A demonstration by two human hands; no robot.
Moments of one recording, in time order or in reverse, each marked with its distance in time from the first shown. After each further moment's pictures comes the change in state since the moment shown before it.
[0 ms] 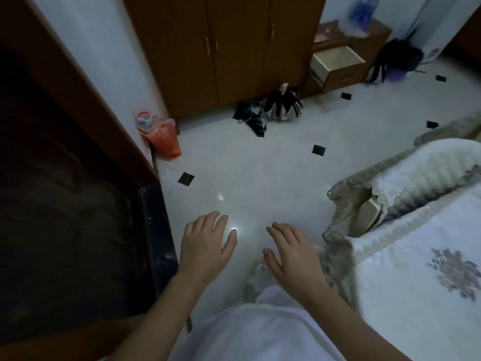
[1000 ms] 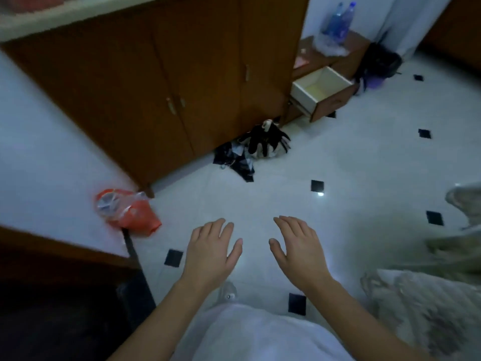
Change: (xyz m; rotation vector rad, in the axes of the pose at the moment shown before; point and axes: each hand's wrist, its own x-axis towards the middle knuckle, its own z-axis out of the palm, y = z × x) left_hand 0.508 -0.092 0.002 0.032 -0.132 0.258; right_hand 0.483 0.093 -0.003 0.001 0.070 0.285
